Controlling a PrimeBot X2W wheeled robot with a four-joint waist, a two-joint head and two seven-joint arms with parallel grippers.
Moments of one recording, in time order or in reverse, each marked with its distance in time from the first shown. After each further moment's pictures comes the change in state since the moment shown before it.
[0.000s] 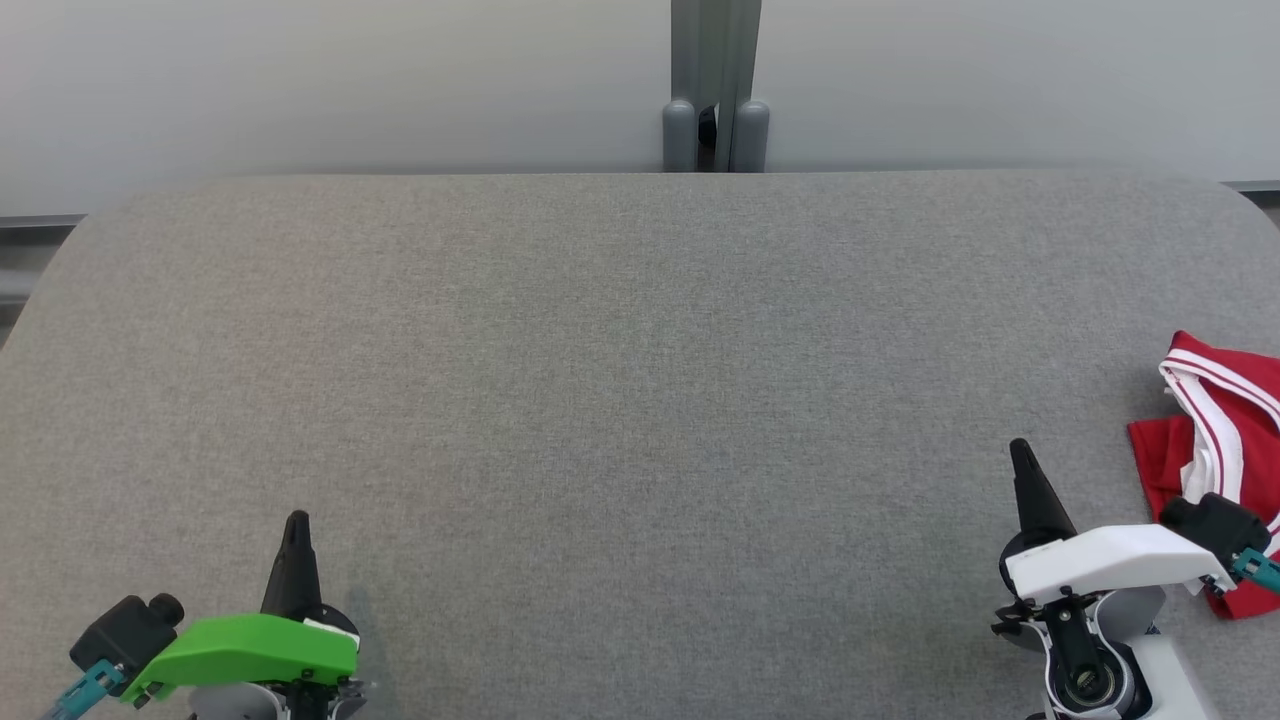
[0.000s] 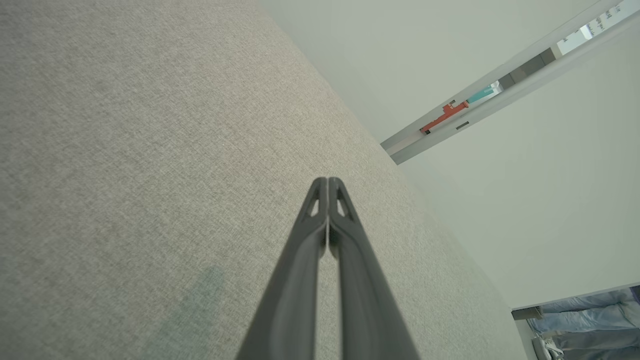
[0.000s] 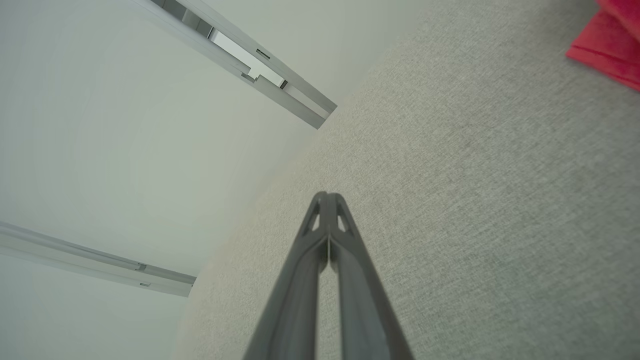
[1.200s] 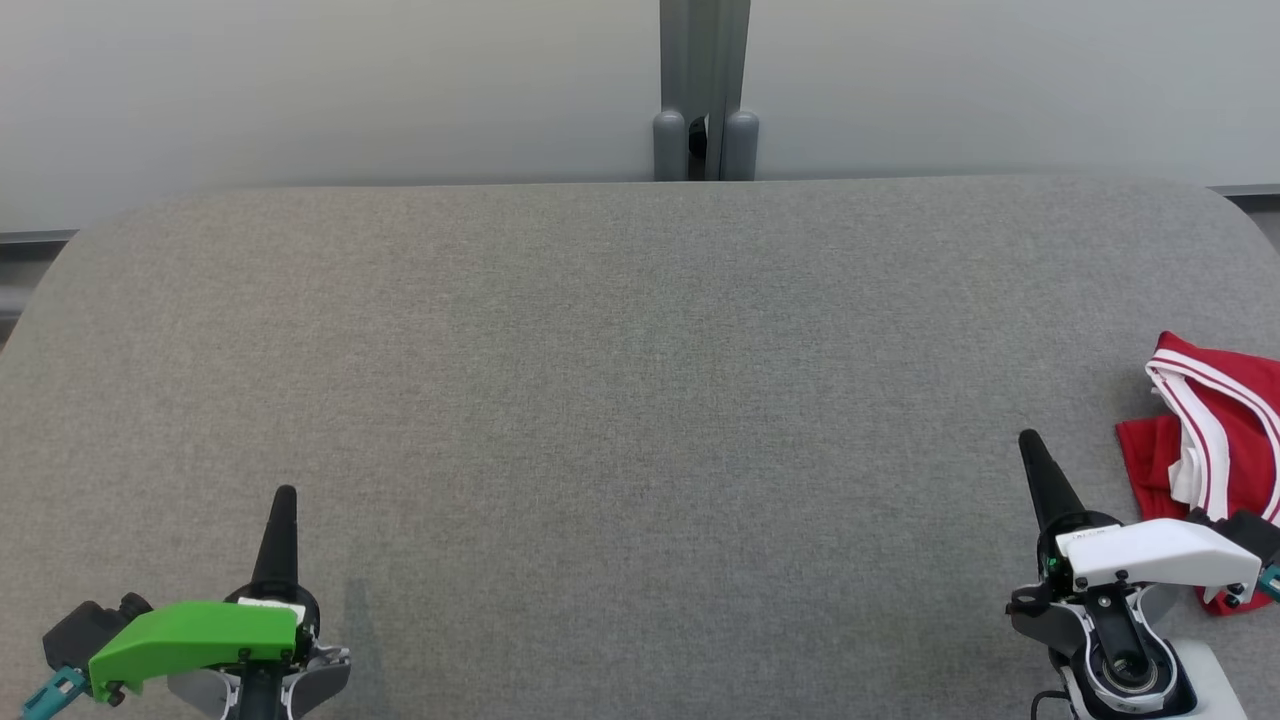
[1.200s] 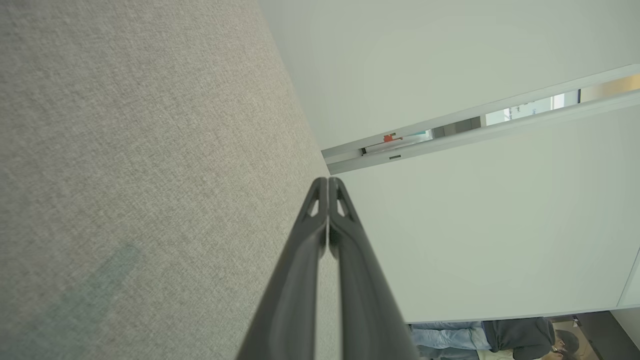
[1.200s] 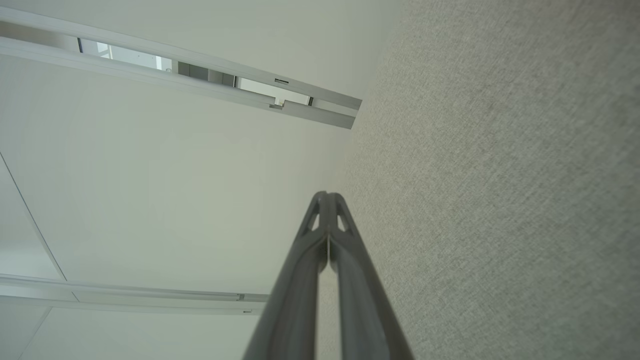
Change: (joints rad) left arm -0.026 0.001 0.047 -0.024 -0.378 -0.040 0.096; right arm 0.005 -0.002 -0.036 -0.048 0.371 -0.001 0.096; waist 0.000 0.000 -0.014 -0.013
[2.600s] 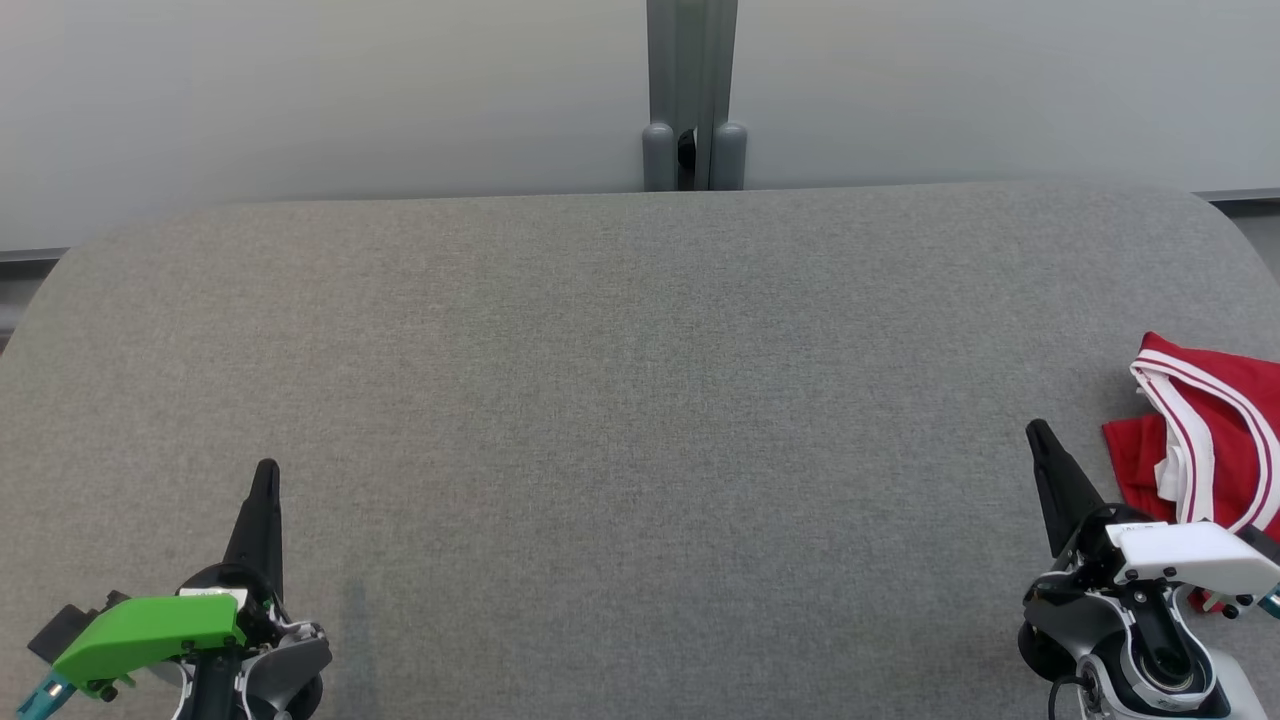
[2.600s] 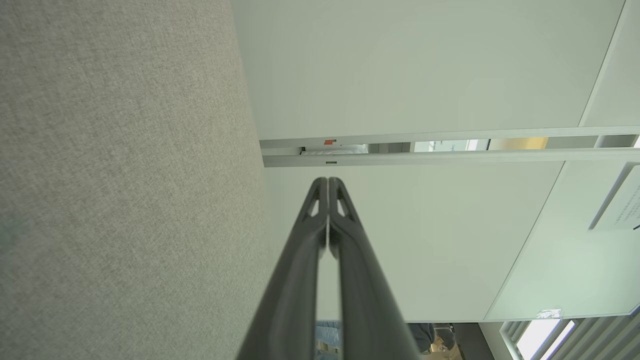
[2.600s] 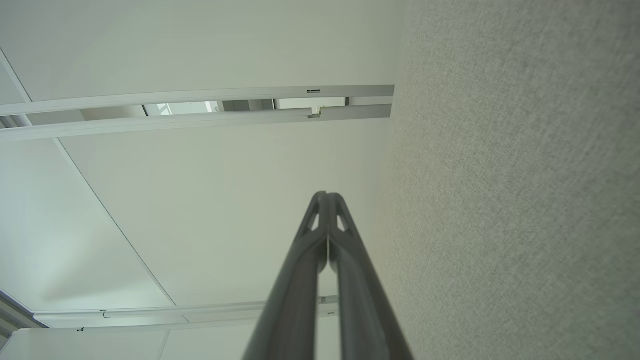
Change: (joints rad) left arm -0.022 0.001 0.041 -0.018 -0.320 -0.032 0.080; right arm 0.010 -0.002 -0.030 -0.040 0.315 0.000 0.080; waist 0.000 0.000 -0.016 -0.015
